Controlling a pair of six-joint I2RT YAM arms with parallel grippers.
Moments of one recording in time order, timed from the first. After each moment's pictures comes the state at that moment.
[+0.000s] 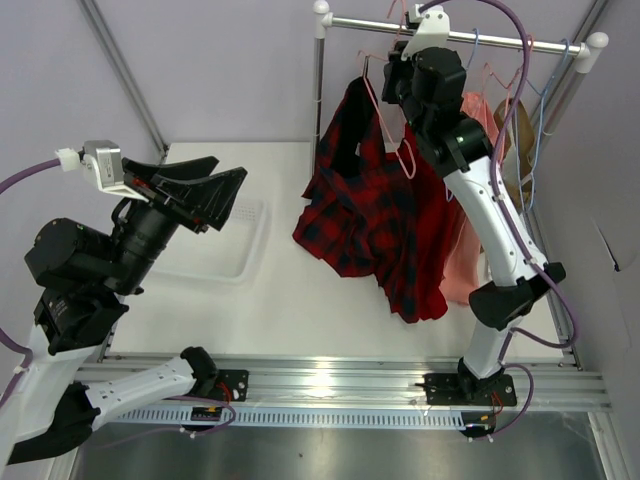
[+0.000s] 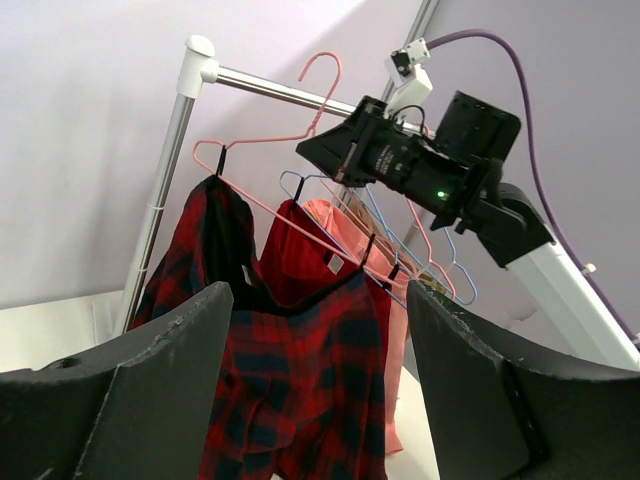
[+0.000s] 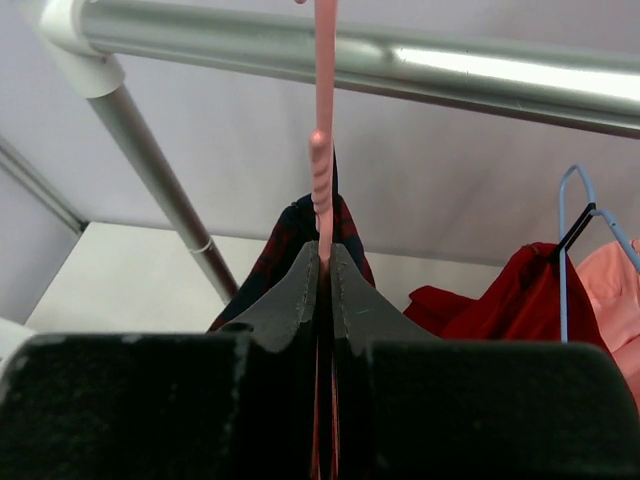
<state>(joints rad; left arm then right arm) -0.85 0.81 1.50 -0.35 -0.26 -0.30 0.53 1.80 2.30 -0.46 0.32 0.10</state>
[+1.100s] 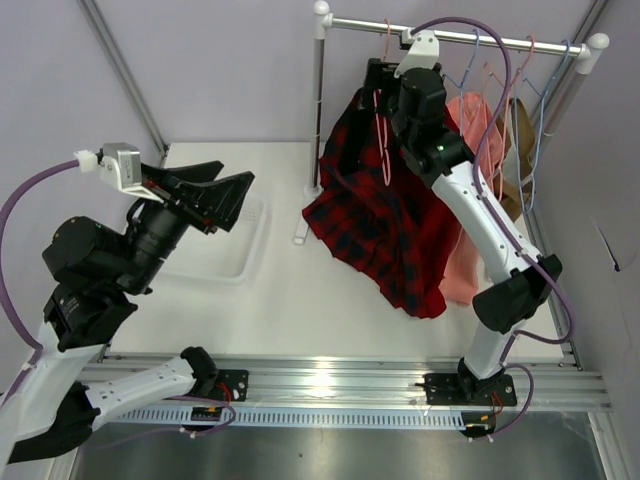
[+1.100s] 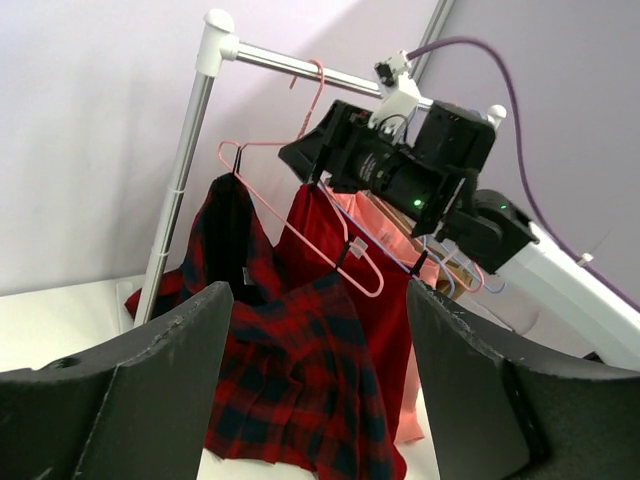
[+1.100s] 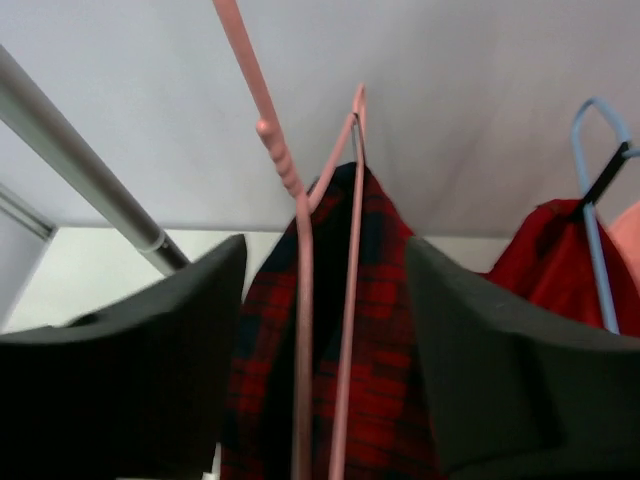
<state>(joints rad) -0.85 0.81 1.46 -0.36 -0.28 -0.28 0.52 1.79 2.05 -0.24 0.40 0.14</state>
